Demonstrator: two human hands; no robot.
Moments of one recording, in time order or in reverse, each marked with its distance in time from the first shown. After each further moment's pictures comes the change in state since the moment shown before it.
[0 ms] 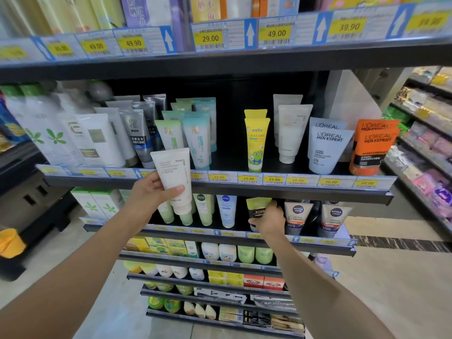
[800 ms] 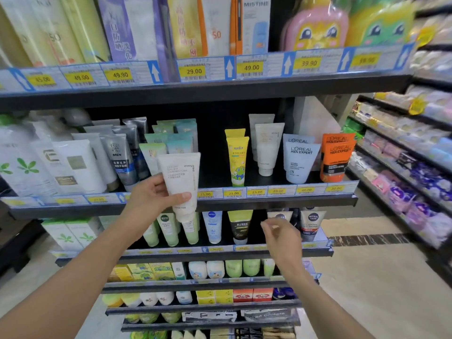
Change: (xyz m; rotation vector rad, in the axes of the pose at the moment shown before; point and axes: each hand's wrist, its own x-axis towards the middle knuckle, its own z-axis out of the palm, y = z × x) left_hand -0.007 0.056 0.029 0.088 -0.160 0.117; right_hand -0.068 0.026 -0.069 0.191 0.306 -0.192
